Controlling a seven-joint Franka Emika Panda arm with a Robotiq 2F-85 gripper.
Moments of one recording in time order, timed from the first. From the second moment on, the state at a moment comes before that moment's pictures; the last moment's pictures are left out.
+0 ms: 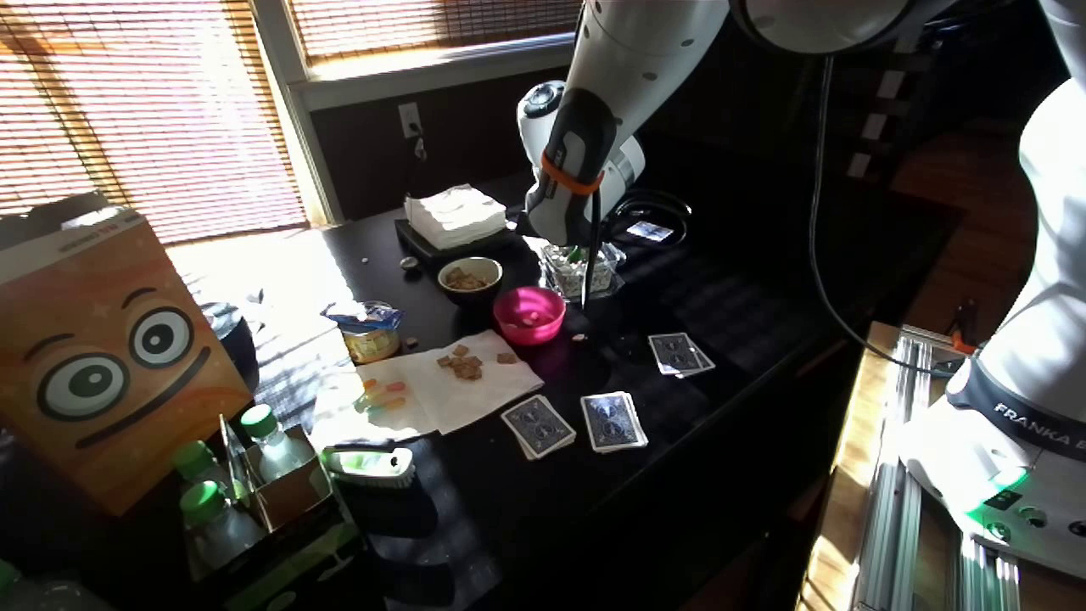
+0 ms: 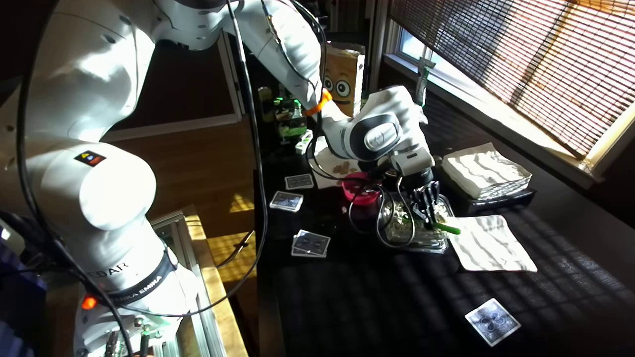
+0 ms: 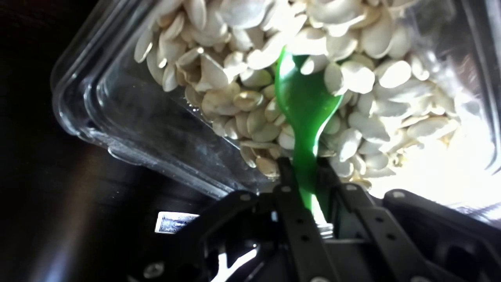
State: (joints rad) arm 0.73 0.87 -0.89 -2.06 0.24 2.81 1.21
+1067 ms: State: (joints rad) arm 0.50 0.71 -0.71 -2.05 0.17 2.79 1.22
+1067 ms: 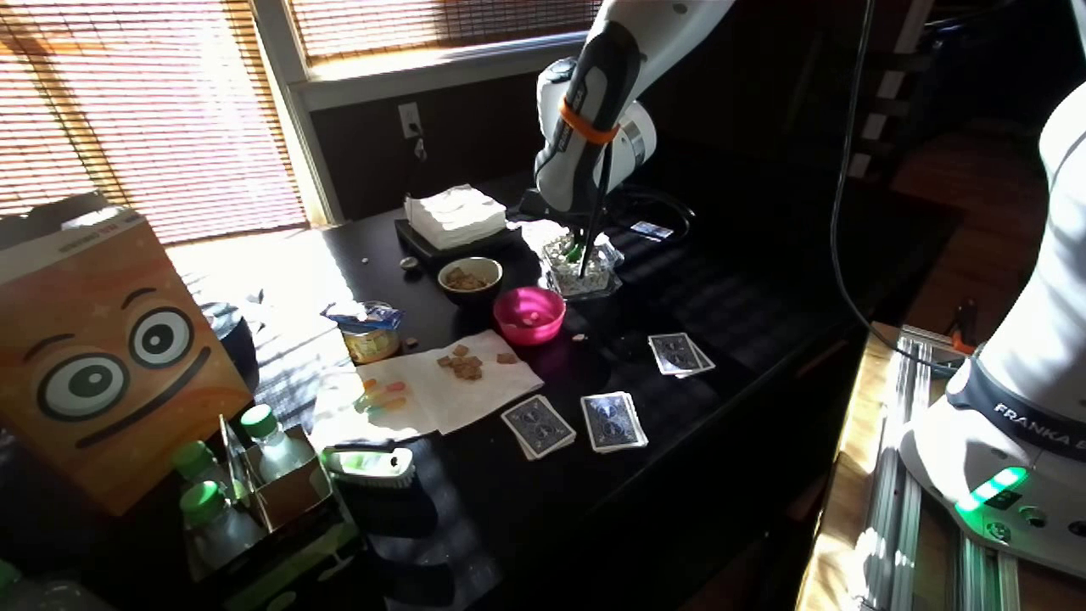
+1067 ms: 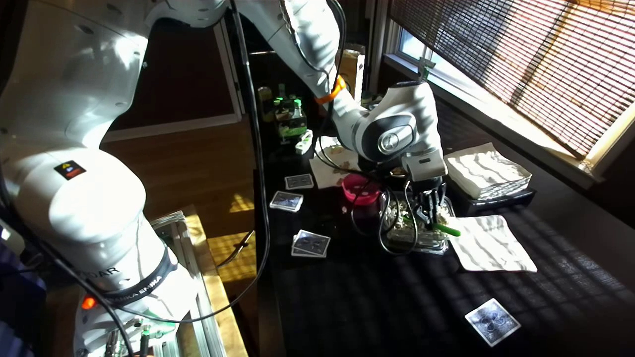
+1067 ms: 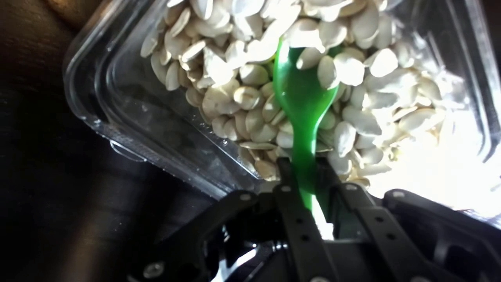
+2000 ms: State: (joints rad) arm 0.28 0.62 -0.52 -2.03 0.10 2.75 1.22
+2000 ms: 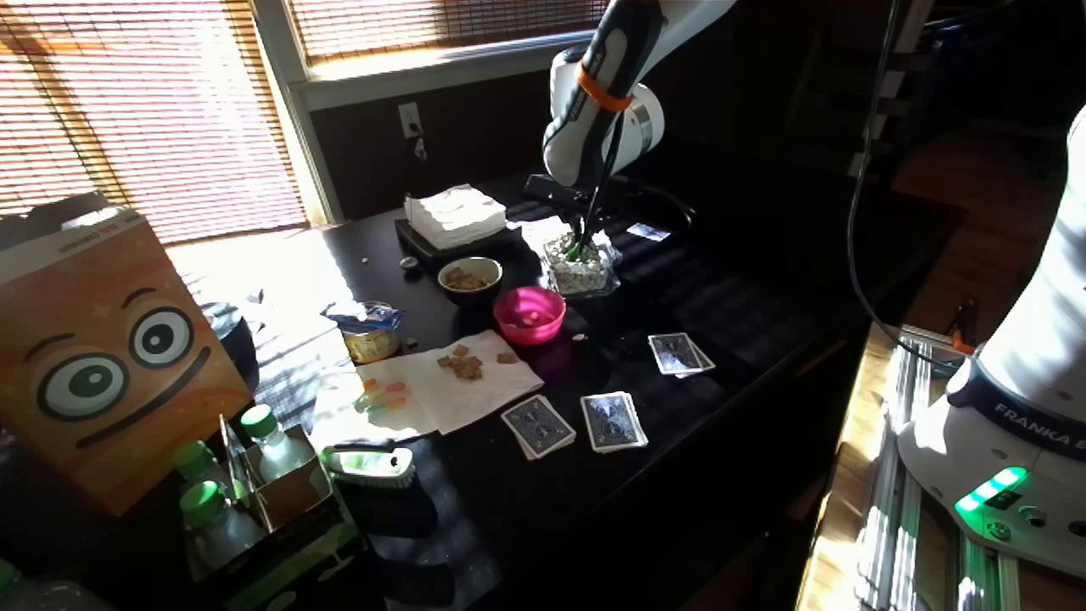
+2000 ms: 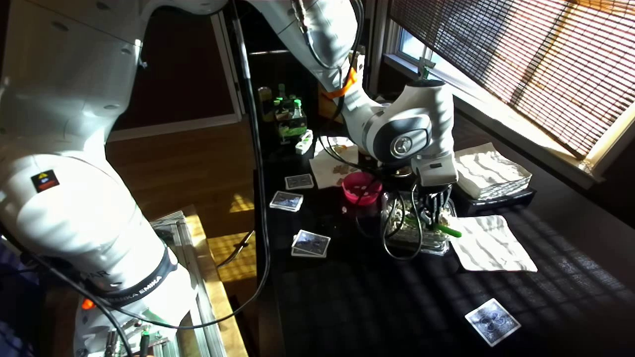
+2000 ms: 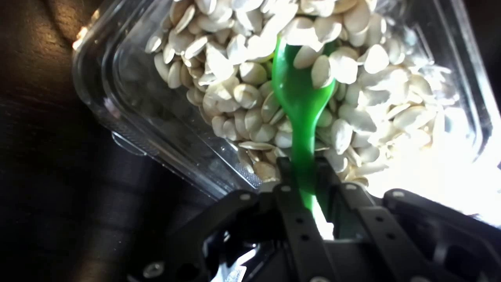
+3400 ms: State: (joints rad) arm 0.07 0.55 -0.36 -2.03 0.10 2.70 1.18
